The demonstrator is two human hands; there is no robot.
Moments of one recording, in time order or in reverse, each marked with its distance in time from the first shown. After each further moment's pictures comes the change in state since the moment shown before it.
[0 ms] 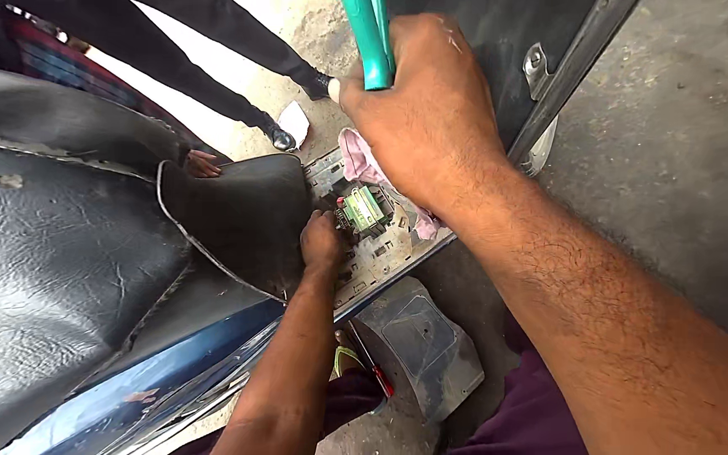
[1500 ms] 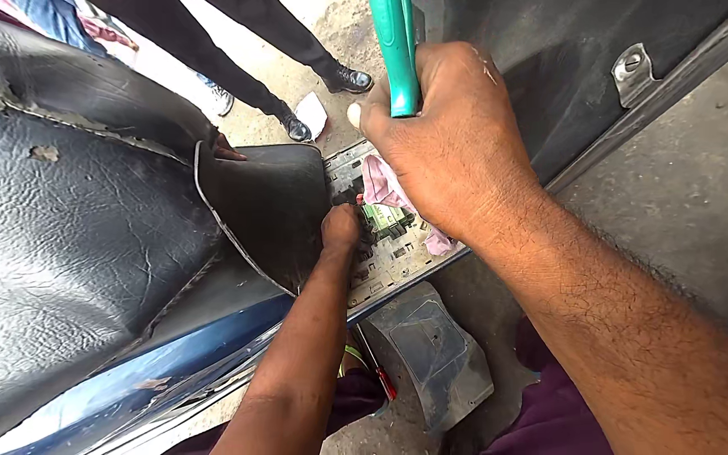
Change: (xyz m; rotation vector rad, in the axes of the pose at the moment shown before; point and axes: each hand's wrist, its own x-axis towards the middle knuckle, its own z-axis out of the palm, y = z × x) left_hand 0.014 0.018 -0.048 -0.031 -0.356 -0.063; right_hand -0.003 -0.011 0.031 0.064 -0.076 -0.033
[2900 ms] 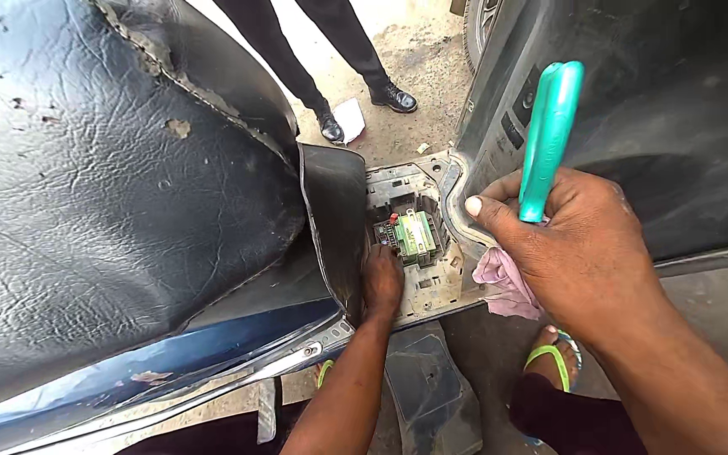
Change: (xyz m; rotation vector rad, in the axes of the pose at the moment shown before) left_hand 0.003 -0.023 0.113 -0.334 0.493 -0.053; right_hand -0.008 0.014 0.016 -0.138 -0.051 0.000
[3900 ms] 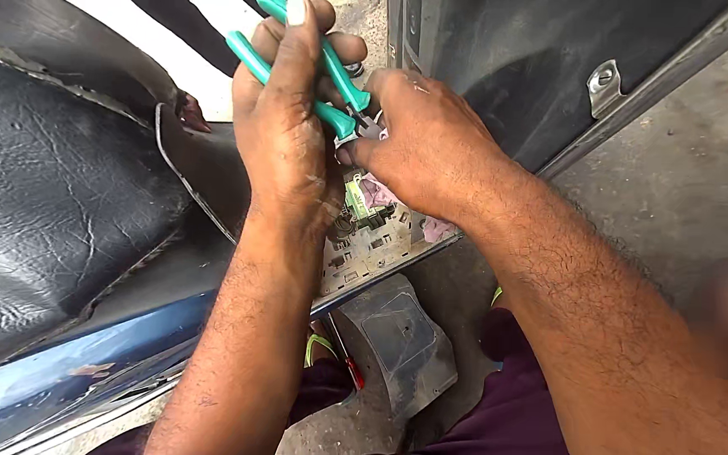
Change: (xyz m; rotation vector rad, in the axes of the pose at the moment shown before) left_hand 0.010 0.166 -0.219 -1.608 -0.138 0.342; right_hand 0.017 -0.006 -0.021 -0.251 -0.262 -0.146
